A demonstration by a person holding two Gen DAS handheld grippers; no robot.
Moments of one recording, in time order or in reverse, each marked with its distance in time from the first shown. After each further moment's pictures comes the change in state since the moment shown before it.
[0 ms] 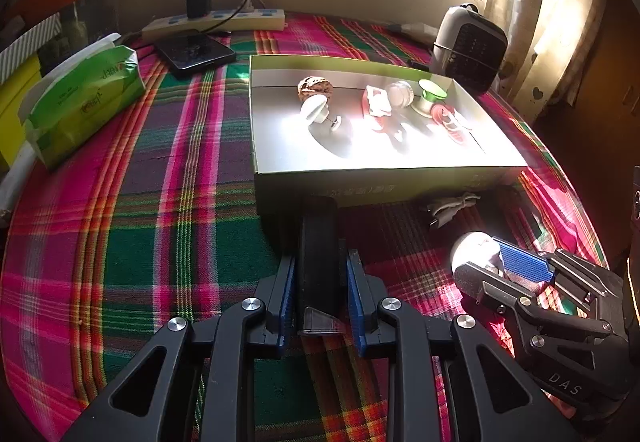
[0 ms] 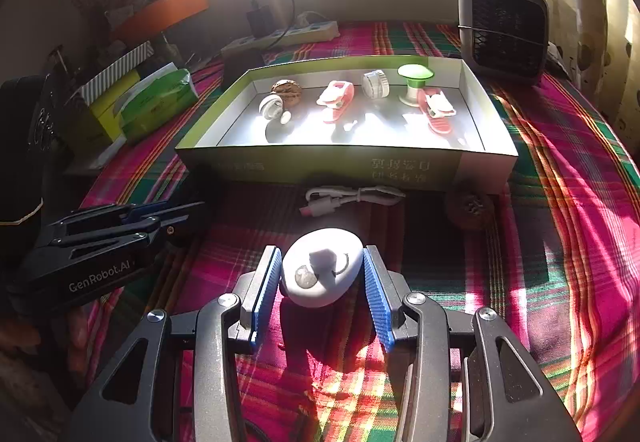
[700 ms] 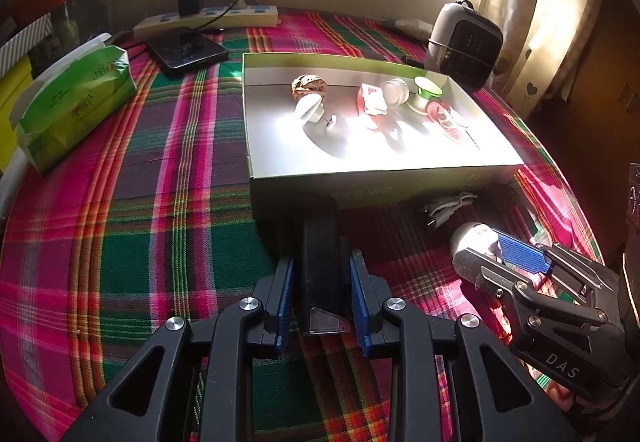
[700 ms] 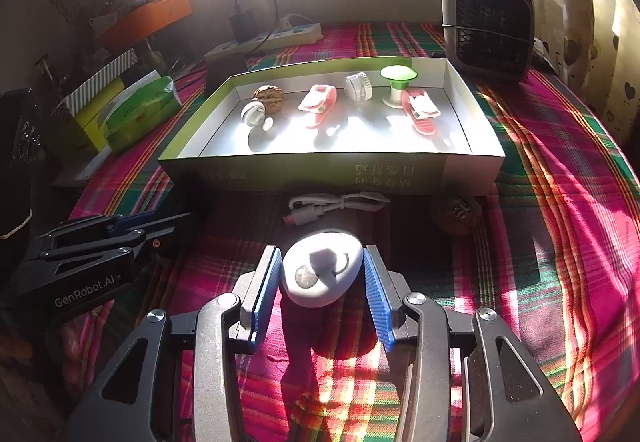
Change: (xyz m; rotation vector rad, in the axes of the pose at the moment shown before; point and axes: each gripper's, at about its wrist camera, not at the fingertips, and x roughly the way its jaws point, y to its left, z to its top) left arm 0.003 0.001 0.004 0.018 0.019 -0.026; right arm 0.002 -0.006 0.004 0.050 -0.011 -0.038
